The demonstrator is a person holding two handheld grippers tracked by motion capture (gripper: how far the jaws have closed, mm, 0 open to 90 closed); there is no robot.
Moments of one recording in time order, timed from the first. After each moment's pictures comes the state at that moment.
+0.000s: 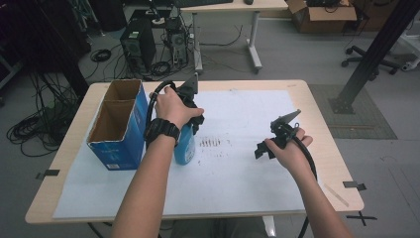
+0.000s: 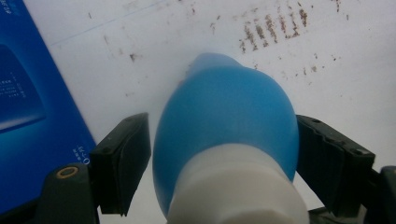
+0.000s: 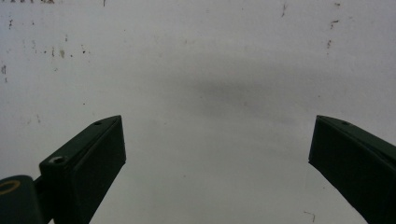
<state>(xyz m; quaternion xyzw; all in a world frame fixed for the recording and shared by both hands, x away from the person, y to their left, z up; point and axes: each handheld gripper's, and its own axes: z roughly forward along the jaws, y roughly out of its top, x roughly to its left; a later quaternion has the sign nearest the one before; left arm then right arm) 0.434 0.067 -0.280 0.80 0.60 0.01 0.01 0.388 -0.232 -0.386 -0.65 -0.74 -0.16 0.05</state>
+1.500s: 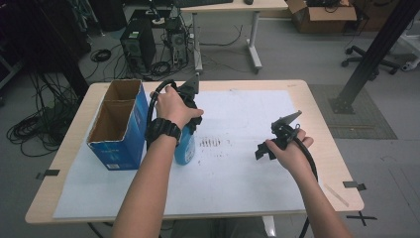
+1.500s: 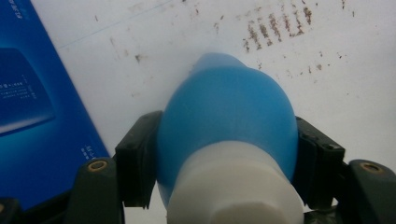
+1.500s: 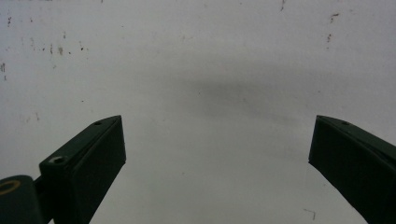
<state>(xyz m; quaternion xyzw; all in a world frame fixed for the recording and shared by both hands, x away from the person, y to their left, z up) 0.433 0.063 -0.279 0.81 0.59 0.02 0.00 0.386 -0.235 -0.387 -0.65 -0.74 -0.16 0.06</state>
